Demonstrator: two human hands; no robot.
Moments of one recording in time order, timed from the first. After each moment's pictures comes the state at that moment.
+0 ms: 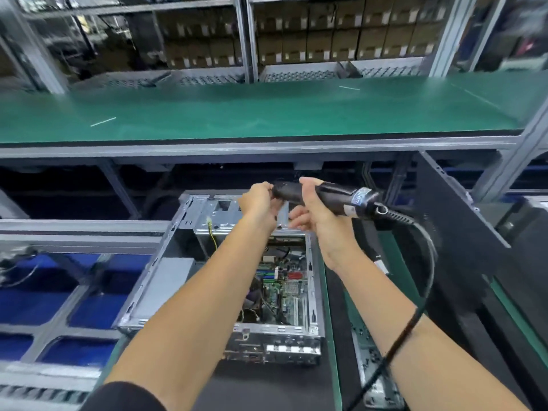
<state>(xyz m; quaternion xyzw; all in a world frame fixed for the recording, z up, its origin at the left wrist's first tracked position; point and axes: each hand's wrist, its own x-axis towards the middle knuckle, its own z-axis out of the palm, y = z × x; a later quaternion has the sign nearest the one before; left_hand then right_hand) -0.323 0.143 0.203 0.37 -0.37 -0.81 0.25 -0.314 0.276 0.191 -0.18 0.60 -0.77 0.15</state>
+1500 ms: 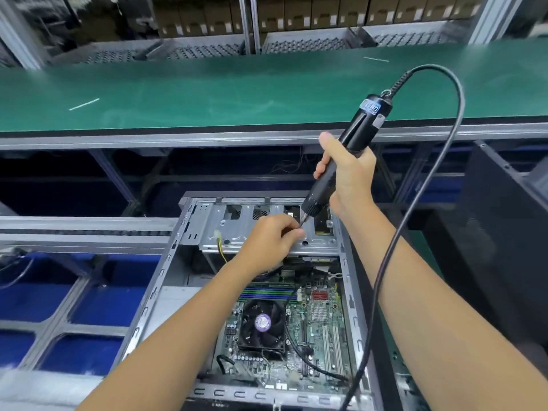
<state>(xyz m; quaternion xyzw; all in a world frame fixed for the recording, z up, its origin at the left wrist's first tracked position) -0.319 0.061 0.124 0.07 -0.92 -0.37 0.11 -0.429 0.167 0.200 -0.11 0.49 -0.86 0.06</state>
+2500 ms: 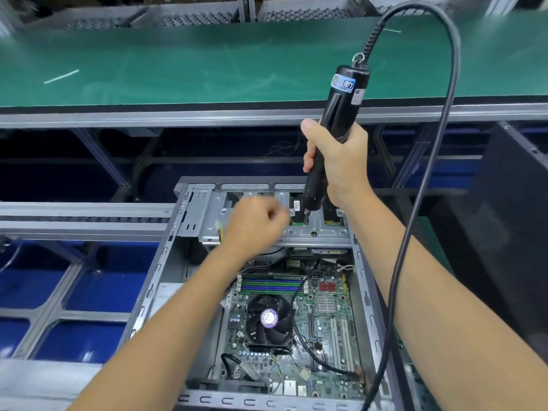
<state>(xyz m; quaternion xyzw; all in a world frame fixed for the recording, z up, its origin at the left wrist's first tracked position) -0.316 0.029 0.126 0.12 -0.92 -0.33 0.14 -0.426 0.142 0.192 -0.24 0.58 -0.78 0.05</state>
